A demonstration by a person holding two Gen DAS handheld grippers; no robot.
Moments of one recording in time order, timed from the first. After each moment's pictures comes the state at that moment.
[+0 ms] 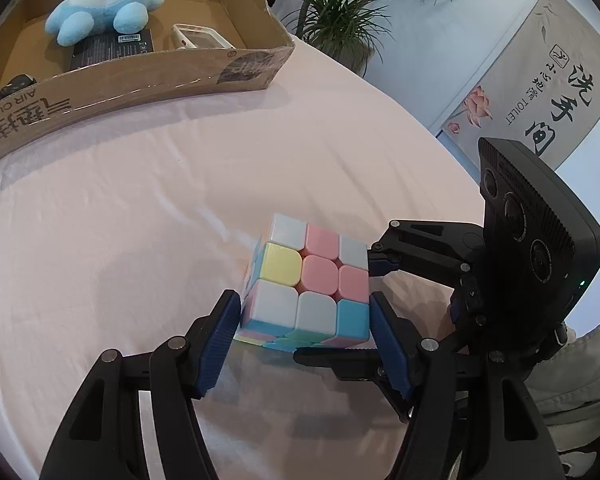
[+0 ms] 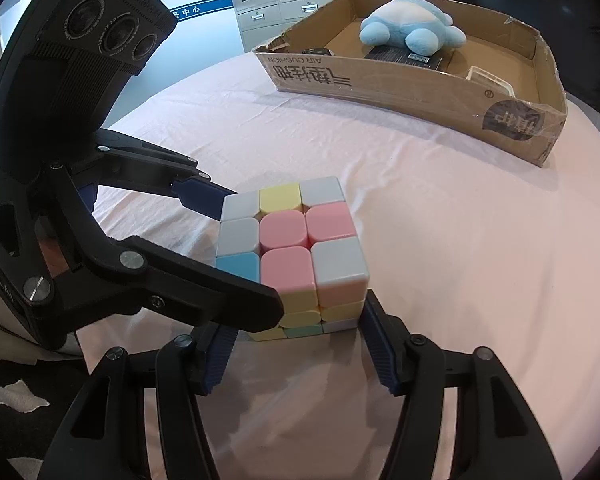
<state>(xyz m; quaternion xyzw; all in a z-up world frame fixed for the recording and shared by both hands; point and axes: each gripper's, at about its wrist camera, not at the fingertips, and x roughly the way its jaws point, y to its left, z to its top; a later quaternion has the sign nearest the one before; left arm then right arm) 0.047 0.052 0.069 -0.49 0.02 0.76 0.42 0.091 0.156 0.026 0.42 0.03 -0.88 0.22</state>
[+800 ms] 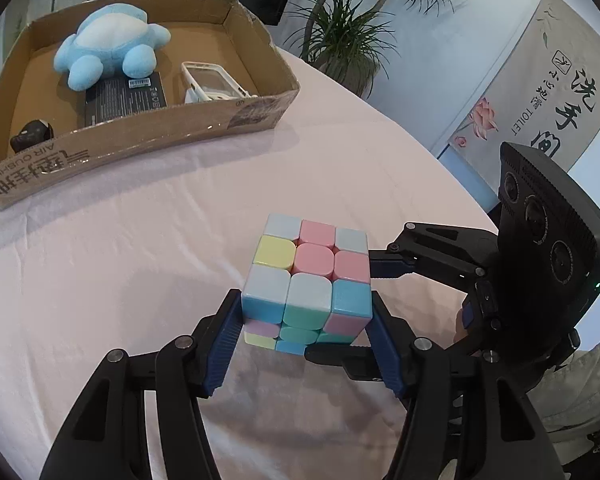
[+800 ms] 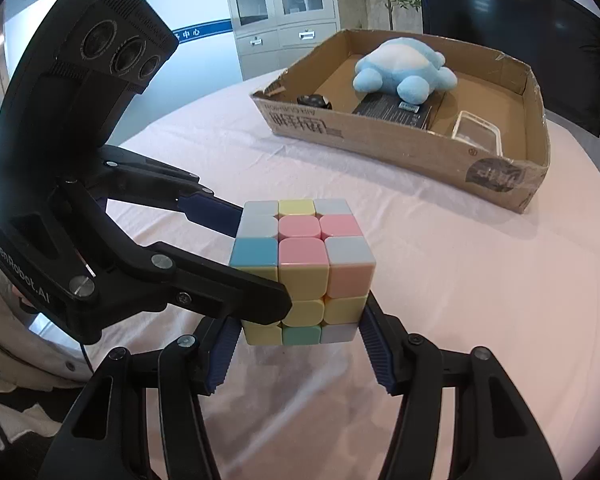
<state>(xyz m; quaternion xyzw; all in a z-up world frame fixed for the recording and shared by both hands) 0.029 0.051 0.110 -0.47 0.02 0.78 0.41 0.078 0.157 0.071 0.38 0.03 -0.90 0.21</state>
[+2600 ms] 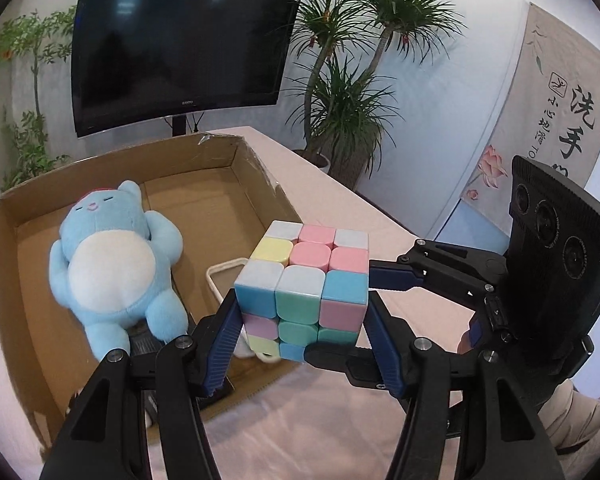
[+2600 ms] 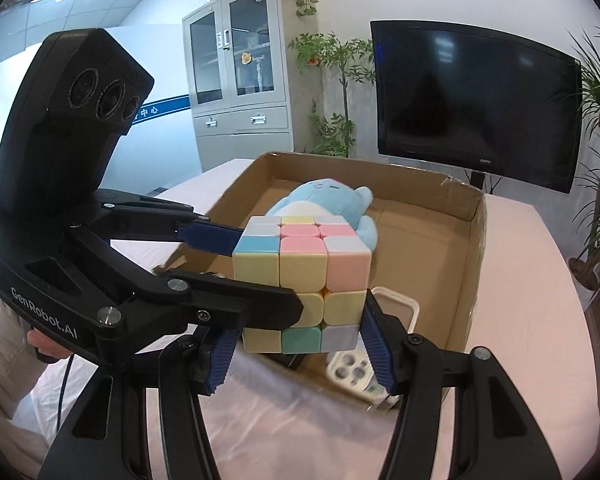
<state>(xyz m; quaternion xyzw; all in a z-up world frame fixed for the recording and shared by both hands) -0.172 0.111 0.243 -0.36 0.04 0.83 0.42 -0.088 0.237 0.202 0.27 0.02 -0.95 0.16</state>
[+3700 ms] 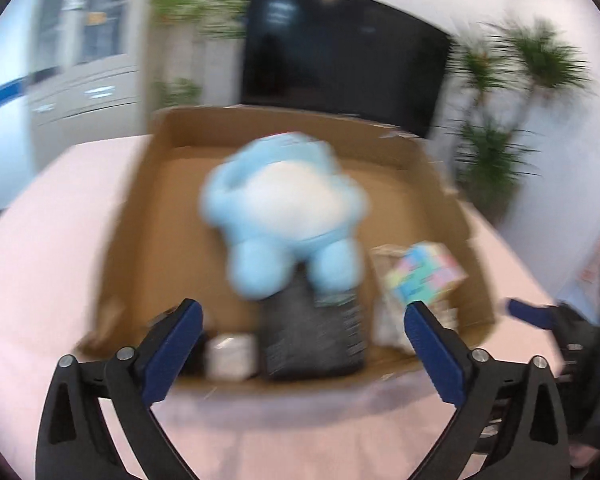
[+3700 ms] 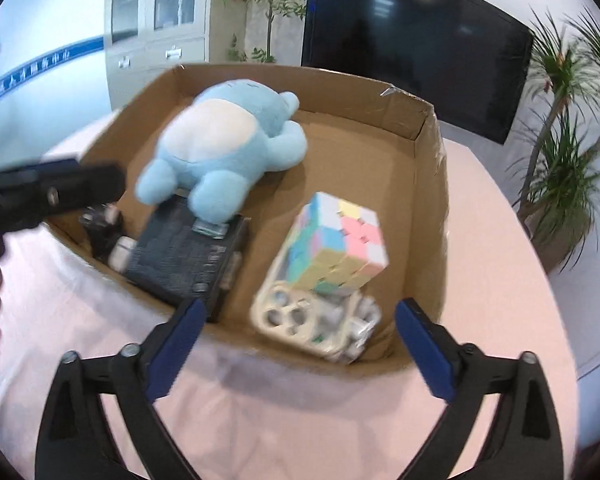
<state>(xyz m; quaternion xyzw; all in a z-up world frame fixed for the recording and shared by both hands) -0.169 0.037 0.152 -0.34 -0.03 0.93 0.13 -0.111 0.224 0.124 0.37 0.04 -0.93 -0.01</state>
